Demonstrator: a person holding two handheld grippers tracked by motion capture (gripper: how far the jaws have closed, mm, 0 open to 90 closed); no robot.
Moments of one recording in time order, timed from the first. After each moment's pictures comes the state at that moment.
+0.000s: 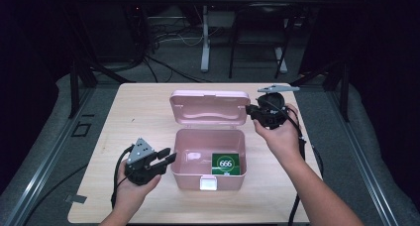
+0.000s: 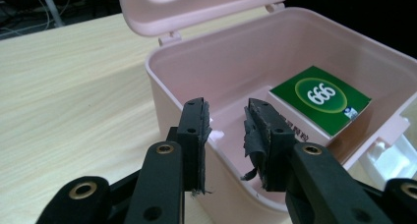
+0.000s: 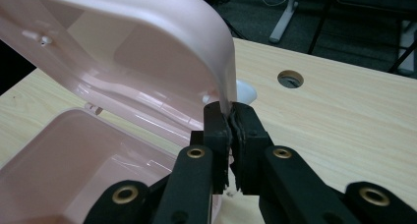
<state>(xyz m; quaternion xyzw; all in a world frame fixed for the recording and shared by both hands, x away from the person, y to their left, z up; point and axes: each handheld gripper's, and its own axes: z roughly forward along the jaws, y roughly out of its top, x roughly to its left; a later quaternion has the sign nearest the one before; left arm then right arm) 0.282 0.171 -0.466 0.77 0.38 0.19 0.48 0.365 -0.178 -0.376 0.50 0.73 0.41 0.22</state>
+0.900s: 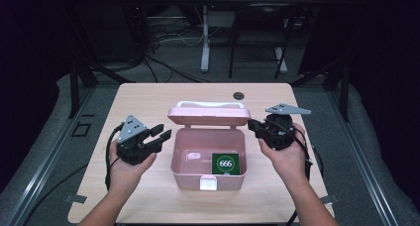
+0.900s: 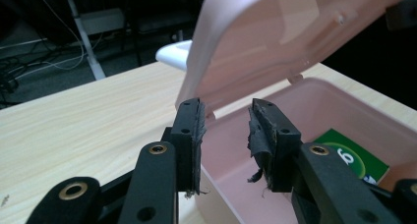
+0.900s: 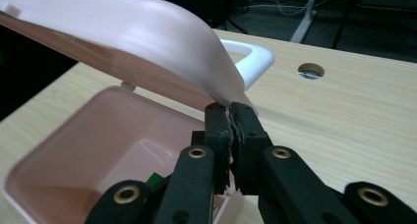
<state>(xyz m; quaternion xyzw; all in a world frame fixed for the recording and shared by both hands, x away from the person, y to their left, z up) 0.303 0.173 -0.411 0.74 0.38 0.24 0.50 0.320 -0.190 -0.394 0.48 0.72 0.46 0.20</state>
